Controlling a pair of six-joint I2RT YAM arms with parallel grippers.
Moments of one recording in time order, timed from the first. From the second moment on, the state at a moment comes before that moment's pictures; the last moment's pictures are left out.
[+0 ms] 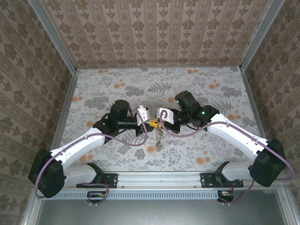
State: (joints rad) left arm -0.72 1.17 0.73 -0.01 0.72 0.35; right arm 0.65 1.31 1.07 -0.57 -0.52 -0.69
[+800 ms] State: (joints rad) left arm -0.67 1.14 0.62 0.36 0.84 0.15; right arm 0.53 1.17 0.95 -0.38 -0.71 -0.62
